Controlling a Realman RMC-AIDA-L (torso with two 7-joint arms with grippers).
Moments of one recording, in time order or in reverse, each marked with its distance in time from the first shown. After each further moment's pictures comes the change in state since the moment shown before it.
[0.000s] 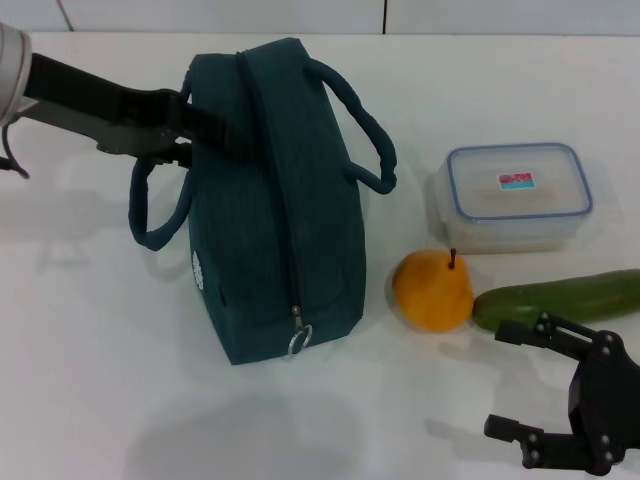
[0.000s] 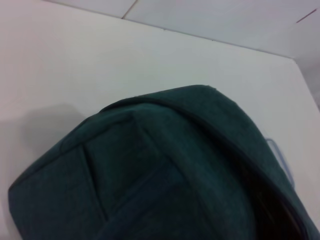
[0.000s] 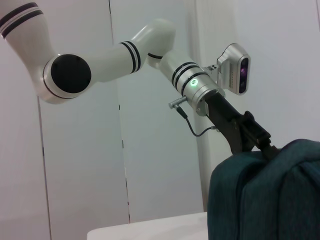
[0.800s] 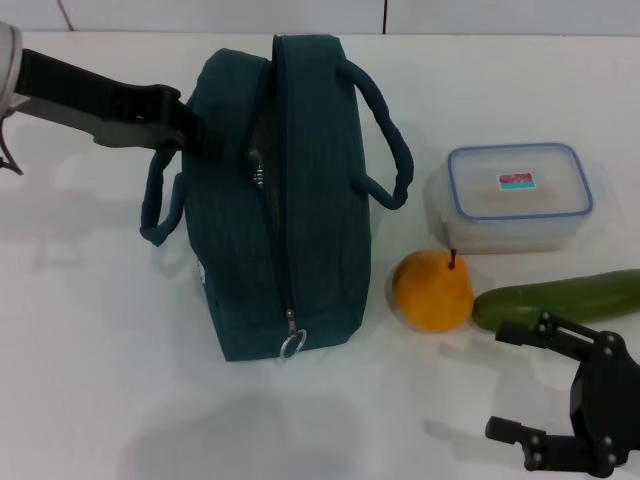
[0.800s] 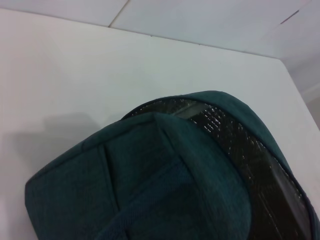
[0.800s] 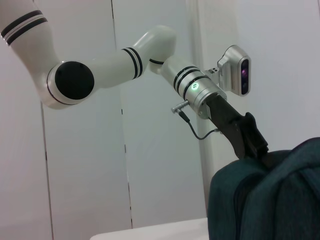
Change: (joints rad) left arm 0.014 0.015 0.004 0.000 -0.044 0.001 0.042; right arm 0.000 0.000 0.002 0.001 0.000 -0.016 0.000
